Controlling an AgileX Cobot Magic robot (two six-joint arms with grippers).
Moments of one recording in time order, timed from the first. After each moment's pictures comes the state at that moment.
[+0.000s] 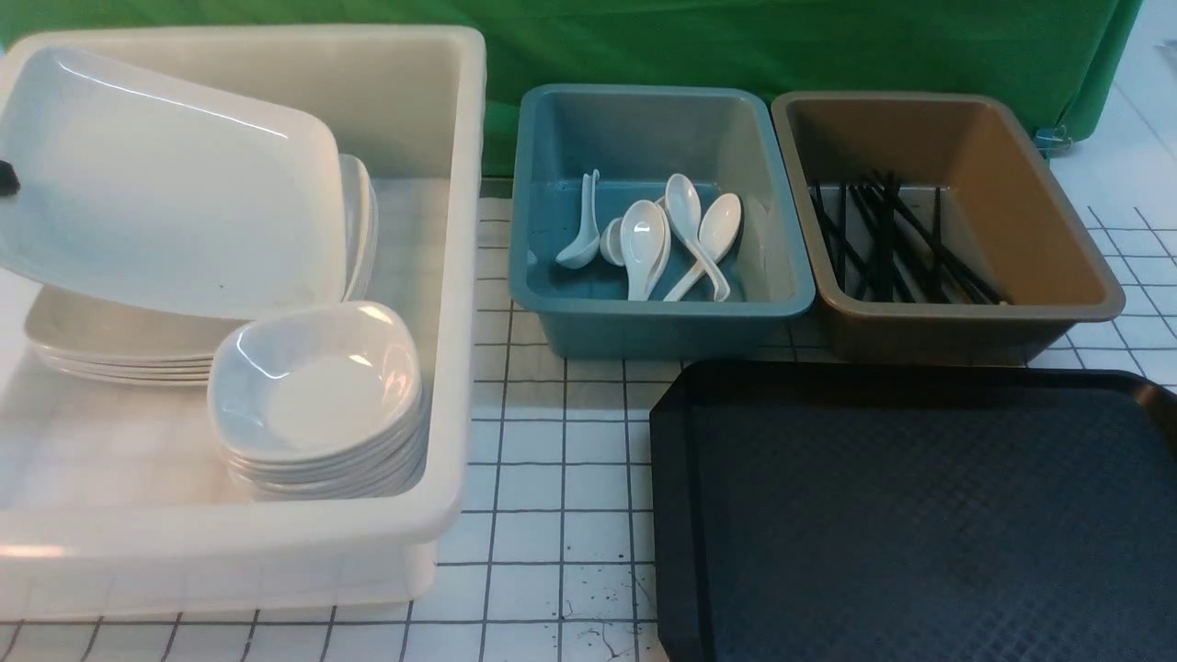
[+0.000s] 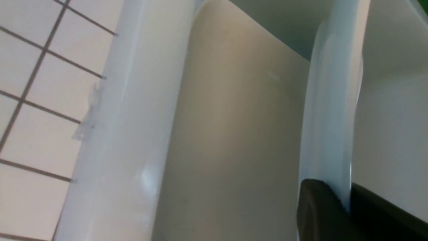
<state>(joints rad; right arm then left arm) 0.36 0.36 -0.75 -0.07 1.11 0.13 0.62 1.94 -1.55 -0.95 0.95 0.56</state>
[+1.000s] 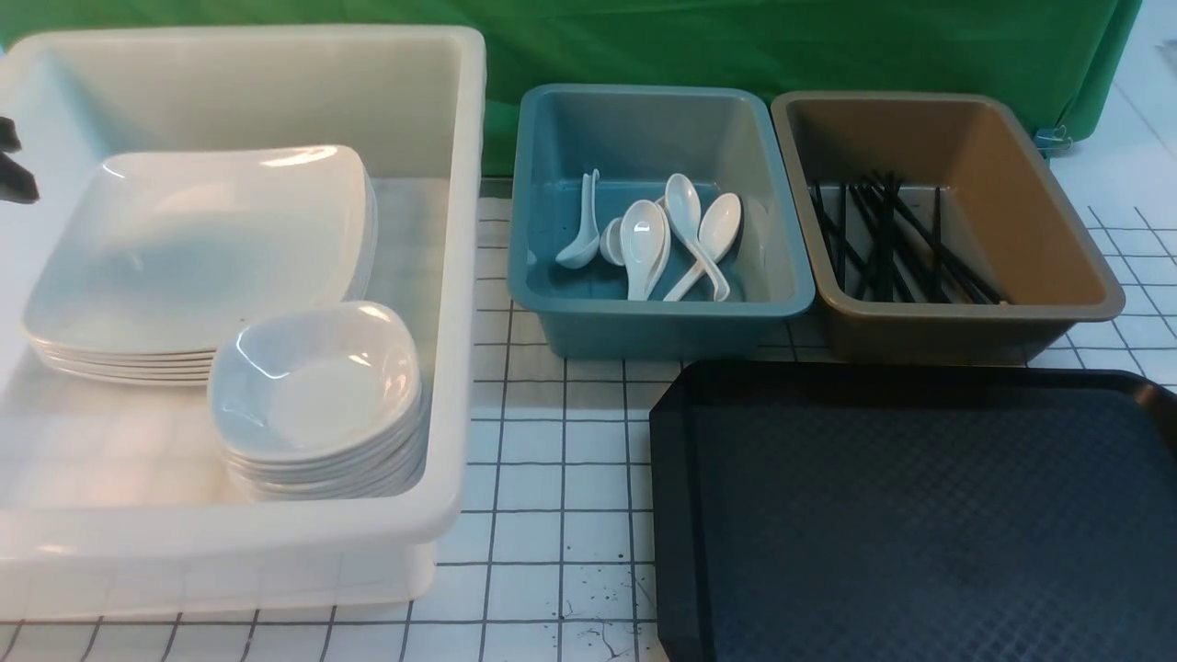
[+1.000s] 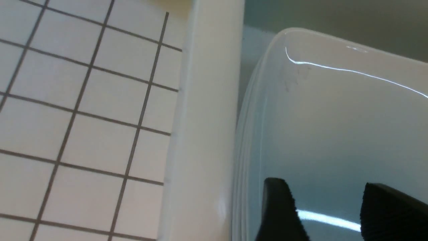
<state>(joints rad) 0.36 0.36 -0.75 -0.07 1.11 0.16 0.51 1.96 -1.55 -0.68 0.66 0.60</state>
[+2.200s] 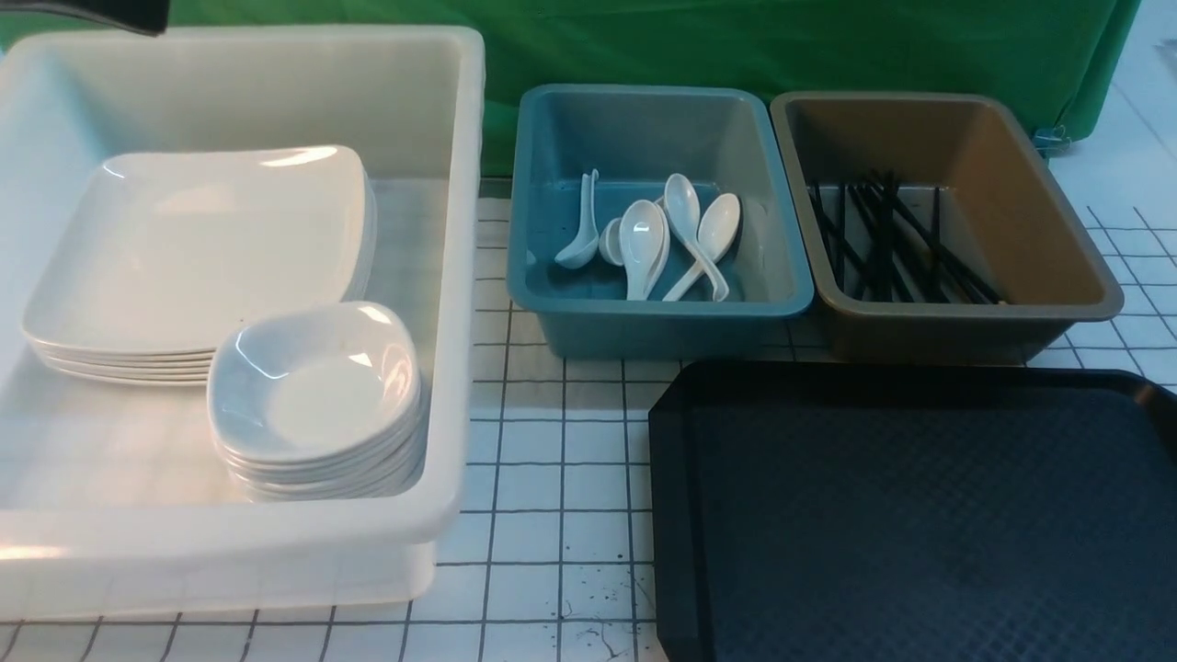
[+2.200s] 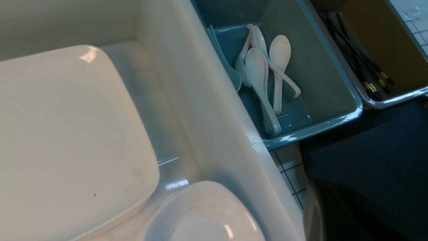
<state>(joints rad) 0.36 0.06 -0.52 -0.18 0.58 0.11 0.17 1.42 -1.63 -0.61 1.22 0.43</state>
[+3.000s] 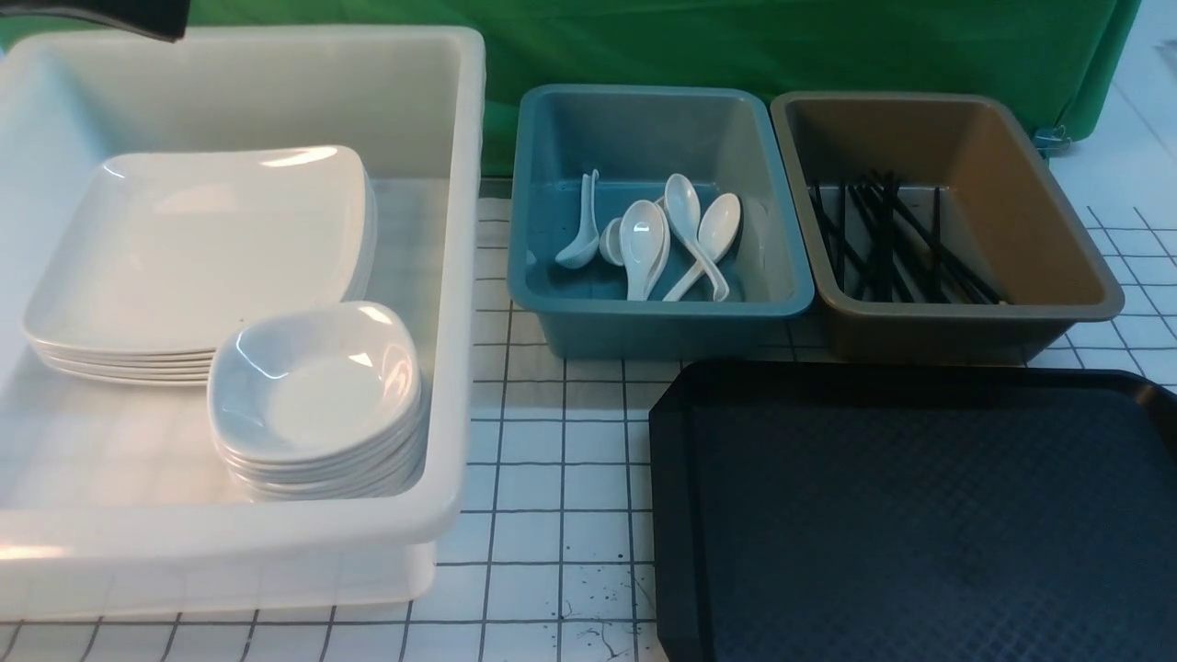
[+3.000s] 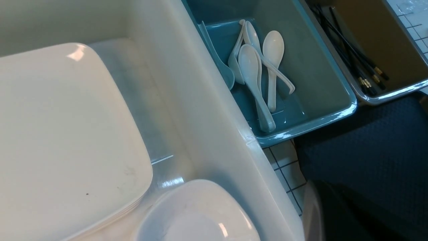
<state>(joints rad) 0.36 0.07 -0.41 -0.16 0.38 0.11 0.16 1.42 -1.63 -0.60 1.22 0.41</state>
